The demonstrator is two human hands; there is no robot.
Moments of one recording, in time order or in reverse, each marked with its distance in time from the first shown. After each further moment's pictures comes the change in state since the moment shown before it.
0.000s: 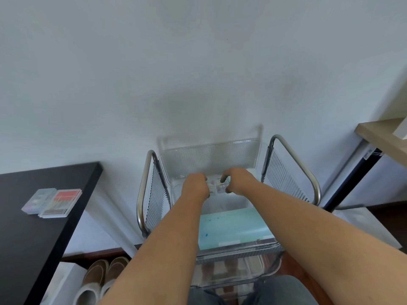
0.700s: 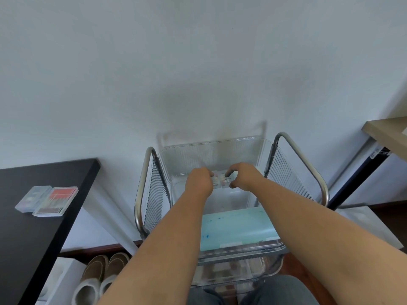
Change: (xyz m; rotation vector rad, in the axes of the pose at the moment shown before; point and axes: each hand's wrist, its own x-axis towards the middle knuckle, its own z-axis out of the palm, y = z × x) left_hand 0.015 0.003 0.011 -0.032 0.057 0.069; right_hand 0.015 0.018 0.000 0.132 0.062 0.023
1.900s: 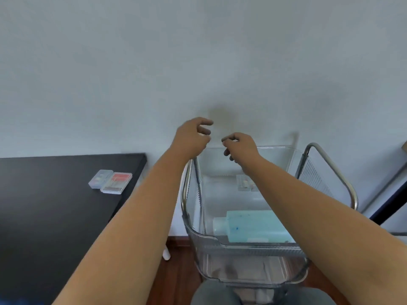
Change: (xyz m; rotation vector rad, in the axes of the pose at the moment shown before) left_hand -0.061 -0.024 -0.184 -0.524 0.292 0.139; right_hand -0.038 -0.145 -0.028 0.738 0.184 -0.110
